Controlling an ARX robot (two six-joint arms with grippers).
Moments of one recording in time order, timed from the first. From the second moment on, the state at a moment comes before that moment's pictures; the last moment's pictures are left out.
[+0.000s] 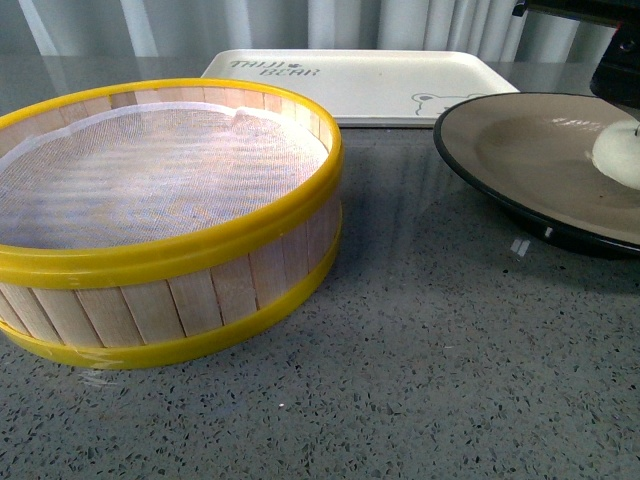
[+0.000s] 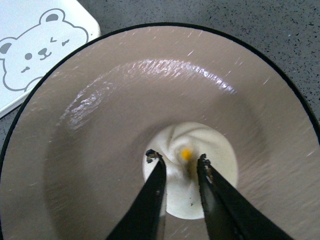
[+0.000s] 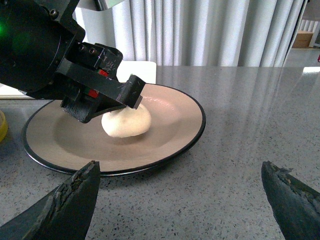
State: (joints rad) left arm -0.94 2.06 1.77 -0.35 -0.32 -0.09; right arm 0.00 0.00 0.01 0.00 0.00 0.00
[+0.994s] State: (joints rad) left arm -0.64 1.35 1.27 -0.24 -0.40 -0.08; right arm 0.00 0.00 0.01 0.00 0.00 0.00
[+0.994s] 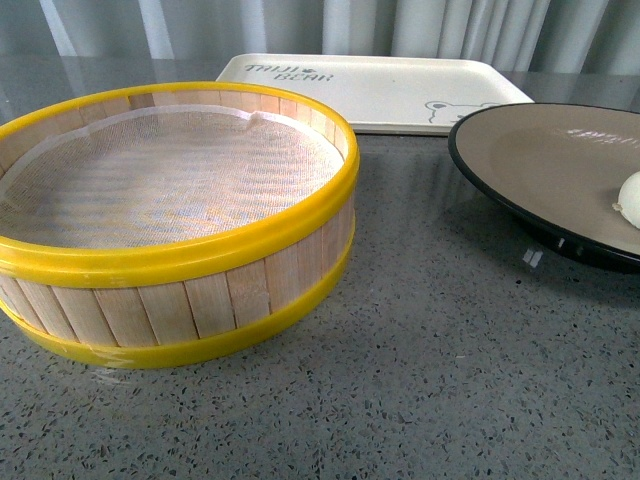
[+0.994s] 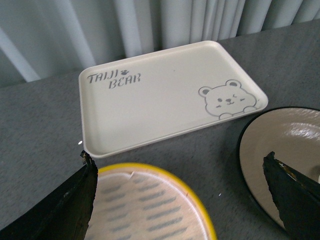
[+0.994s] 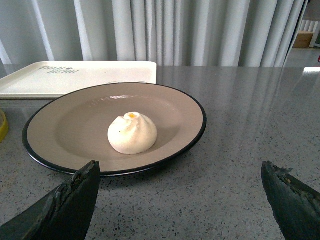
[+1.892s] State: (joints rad) left arm -0.17 0.57 0.25 0.32 -0.17 -0.01; right arm 0.00 0.00 0.01 0.00 0.00 0.00
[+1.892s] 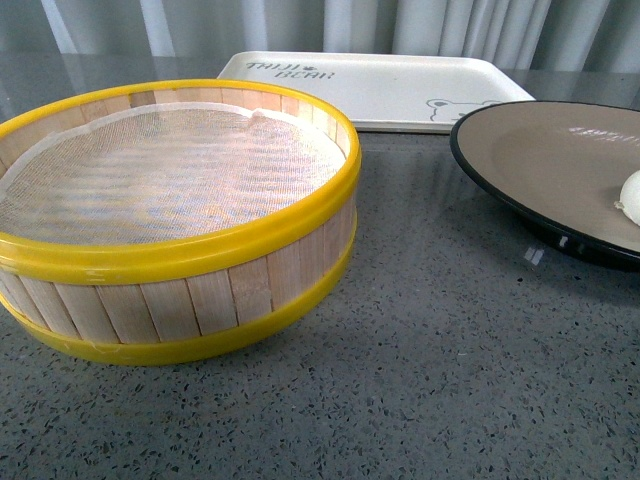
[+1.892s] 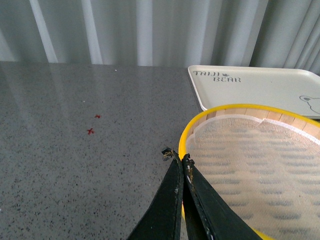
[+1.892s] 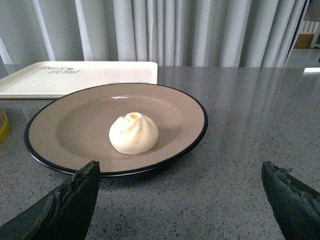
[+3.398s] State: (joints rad) left arm 0.00 0.00 0.03 0.00 0.00 -0.01; right arm 0.00 0.00 0.01 0.00 0.00 0.00
